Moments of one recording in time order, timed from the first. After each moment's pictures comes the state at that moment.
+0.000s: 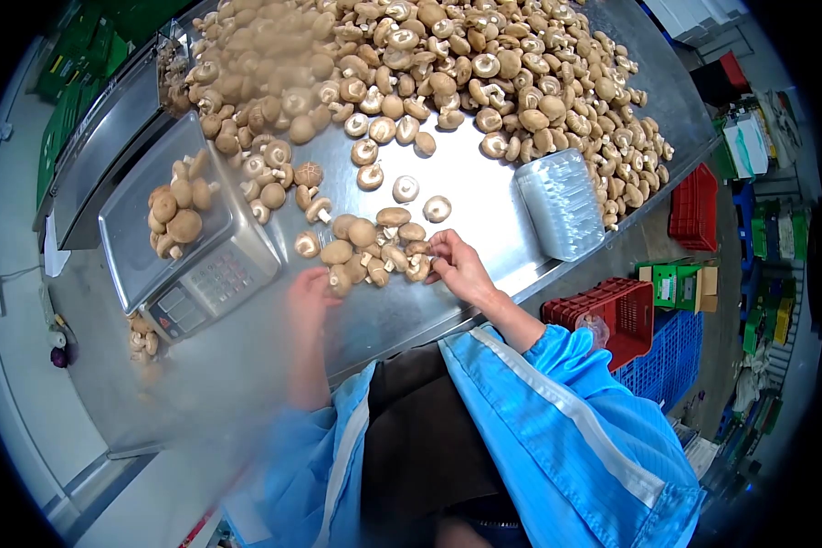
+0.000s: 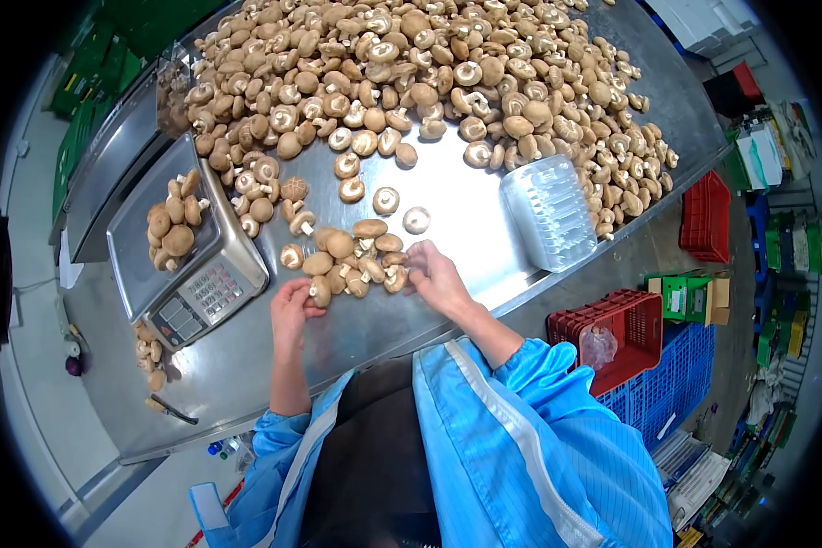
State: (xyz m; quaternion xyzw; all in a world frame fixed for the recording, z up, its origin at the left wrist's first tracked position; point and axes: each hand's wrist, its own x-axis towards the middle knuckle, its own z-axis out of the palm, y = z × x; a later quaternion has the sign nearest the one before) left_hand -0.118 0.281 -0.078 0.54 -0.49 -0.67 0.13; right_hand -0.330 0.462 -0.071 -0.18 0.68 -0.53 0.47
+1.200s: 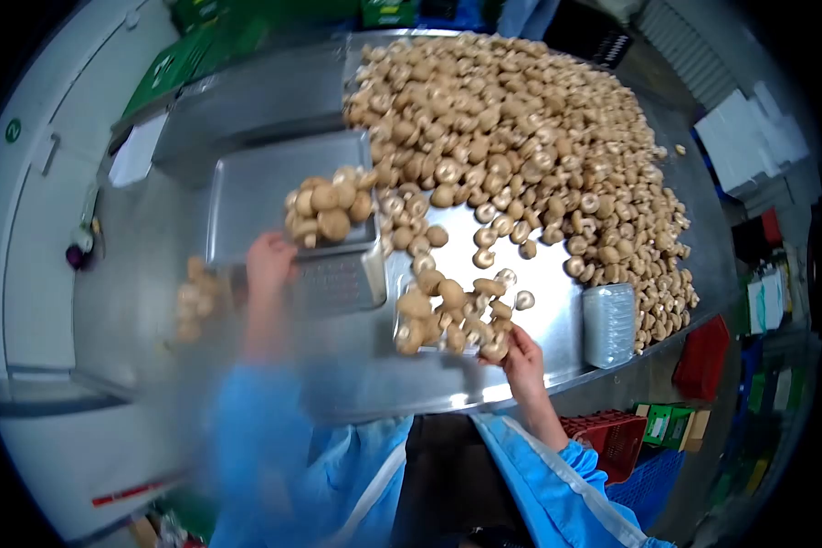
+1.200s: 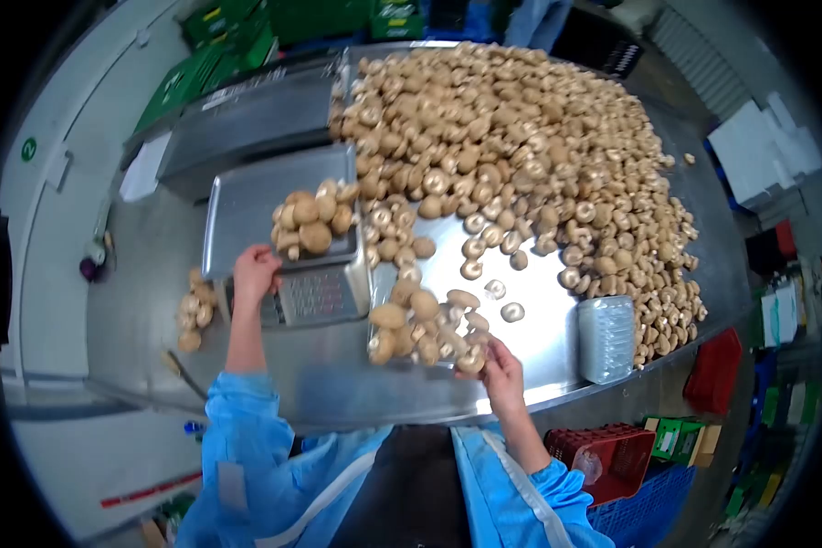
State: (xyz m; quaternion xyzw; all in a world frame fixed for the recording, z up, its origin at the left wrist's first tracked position) left_hand 0.001 0.070 -0.011 0.60 -0.59 -0.46 0.27; right_hand -0.267 0.436 0.006 -0.12 0.58 -0.64 0.49
